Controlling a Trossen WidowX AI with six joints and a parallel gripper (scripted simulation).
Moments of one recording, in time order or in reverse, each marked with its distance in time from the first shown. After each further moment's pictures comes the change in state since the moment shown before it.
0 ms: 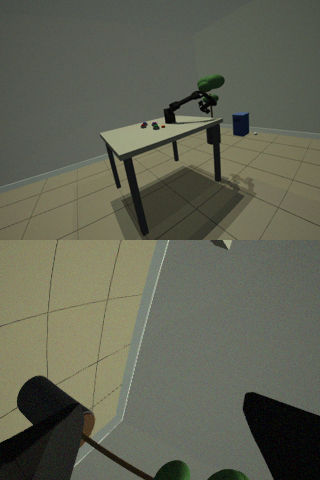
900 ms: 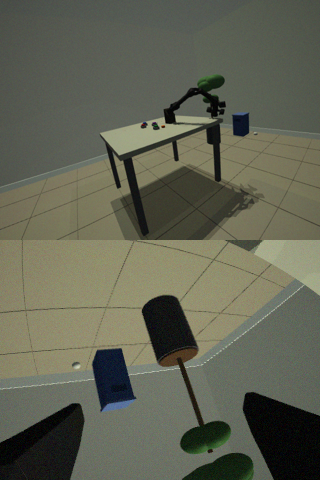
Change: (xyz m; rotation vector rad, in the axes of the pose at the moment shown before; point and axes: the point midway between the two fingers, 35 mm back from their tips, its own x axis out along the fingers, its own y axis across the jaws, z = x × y) arm -0.231 0.123 0.079 -0.476 0.252 0.620
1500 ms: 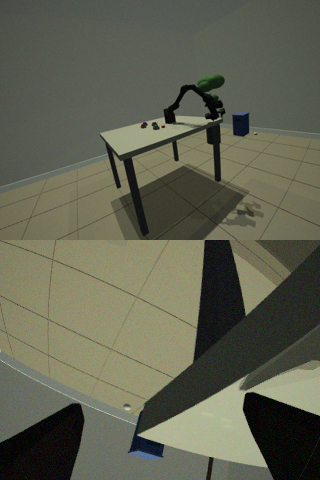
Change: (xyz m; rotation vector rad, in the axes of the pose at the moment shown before) arm -0.190 0.049 0.143 -0.356 -0.300 0.359
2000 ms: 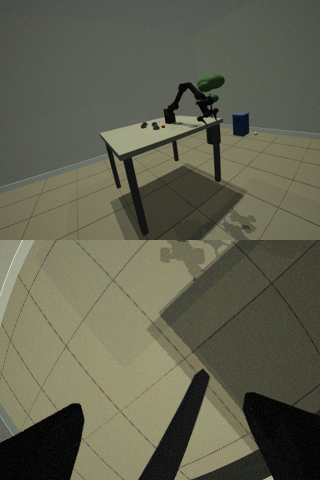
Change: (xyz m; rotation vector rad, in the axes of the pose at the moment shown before) arm -0.128 -0.018 0.150 -0.387 -0.487 0.005
